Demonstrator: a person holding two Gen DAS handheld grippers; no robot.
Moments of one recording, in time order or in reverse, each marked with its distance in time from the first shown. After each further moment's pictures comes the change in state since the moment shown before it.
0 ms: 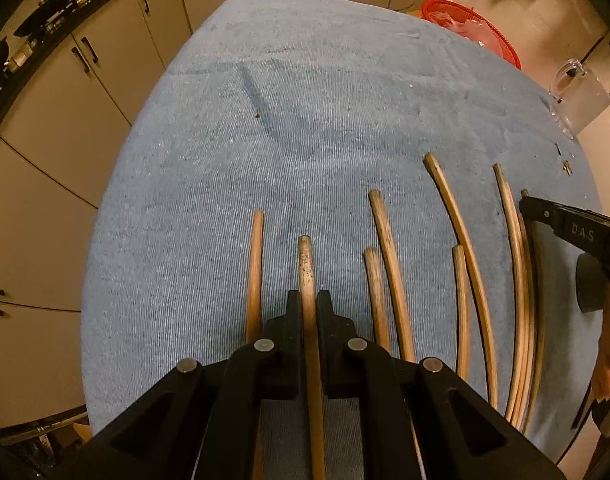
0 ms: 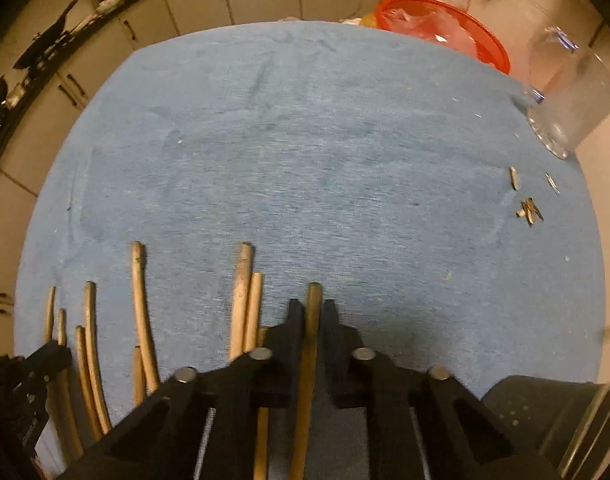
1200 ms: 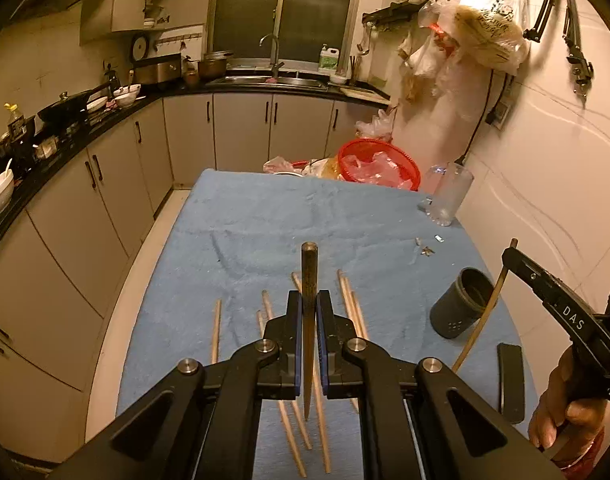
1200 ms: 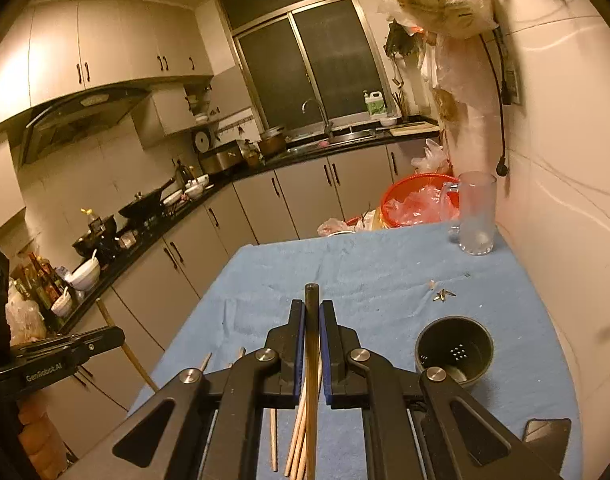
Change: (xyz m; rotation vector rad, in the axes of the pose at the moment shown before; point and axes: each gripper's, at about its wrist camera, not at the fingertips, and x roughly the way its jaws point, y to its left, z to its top) left arm -0.207 -0.052 -0.080 0.063 -0.520 -0.145; right arm -0.245 -0.049 -0.167 0.117 -0.744 0.259
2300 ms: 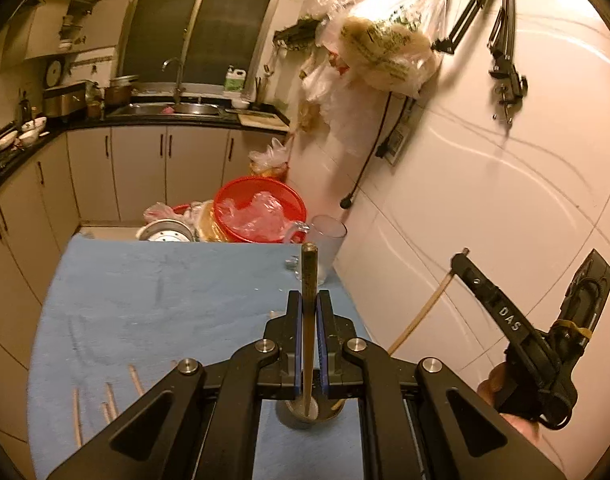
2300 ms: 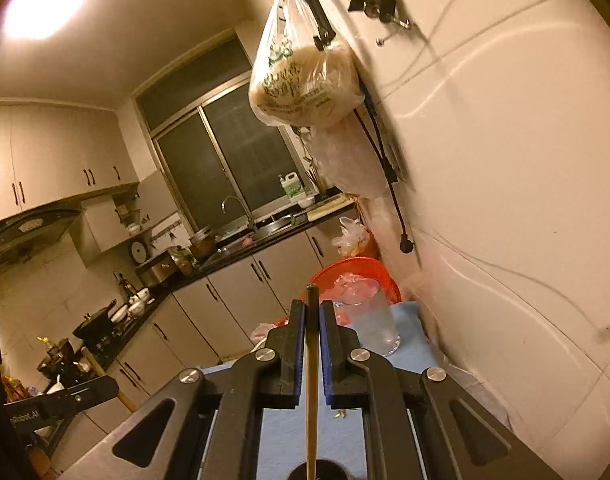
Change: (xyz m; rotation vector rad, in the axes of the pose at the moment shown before) left arm 0.032 -0.176 0.110 0.058 -0.055 -0.291; right arm -0.043 -0.151 0.115 0.224 -0.277 -0.190
